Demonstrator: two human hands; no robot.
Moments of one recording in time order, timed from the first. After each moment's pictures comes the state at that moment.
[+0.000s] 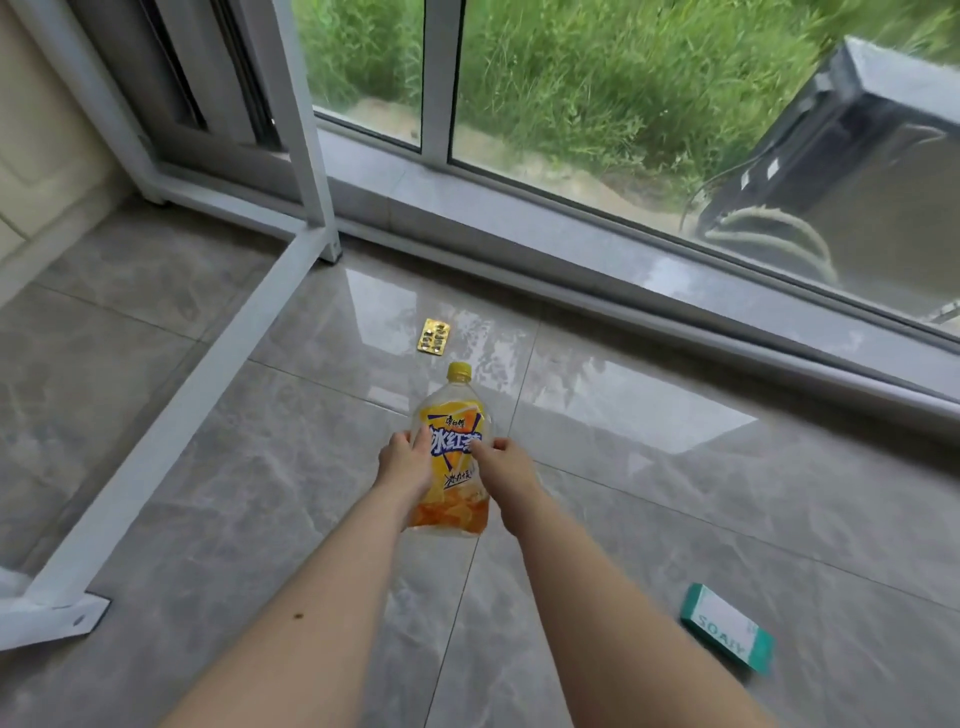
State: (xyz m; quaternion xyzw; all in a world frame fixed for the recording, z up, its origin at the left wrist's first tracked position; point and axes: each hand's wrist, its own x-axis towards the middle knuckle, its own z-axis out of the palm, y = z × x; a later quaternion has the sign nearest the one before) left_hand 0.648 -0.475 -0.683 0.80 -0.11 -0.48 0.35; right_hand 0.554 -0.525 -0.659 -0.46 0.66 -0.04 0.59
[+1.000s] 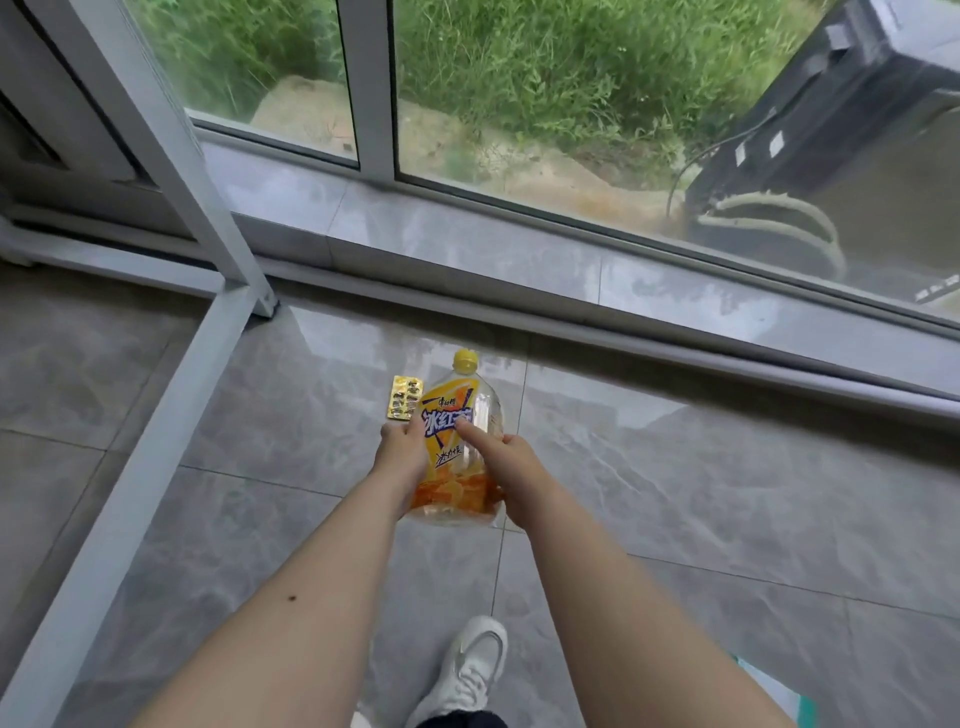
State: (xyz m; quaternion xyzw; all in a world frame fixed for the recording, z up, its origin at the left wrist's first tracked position) left_hand 0.763 -0.714 -0.740 0.75 -0.06 -0.56 0.34; right_hand 0.649 -0.747 -0.704 -0.33 0.66 -0.08 0.67
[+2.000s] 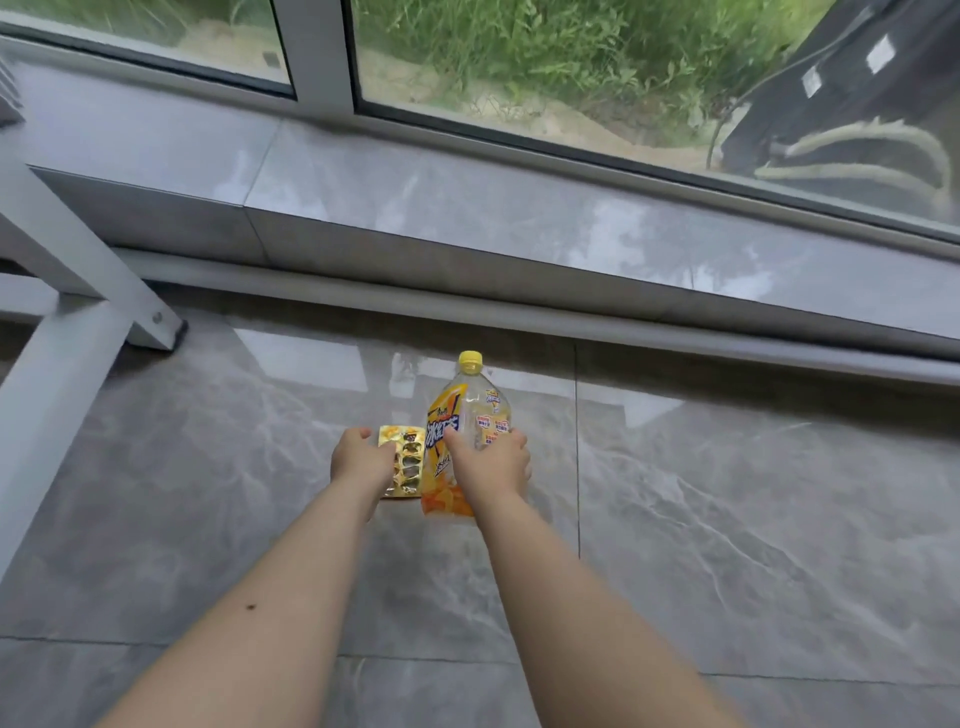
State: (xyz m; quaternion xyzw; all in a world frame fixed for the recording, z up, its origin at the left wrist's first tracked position) left_hand 0.875 -0.856 -1.030 0.83 -0.10 -0.47 0.29; right_hand 0.758 -0.884 -0.995 -0.42 0.79 -0.08 0.44
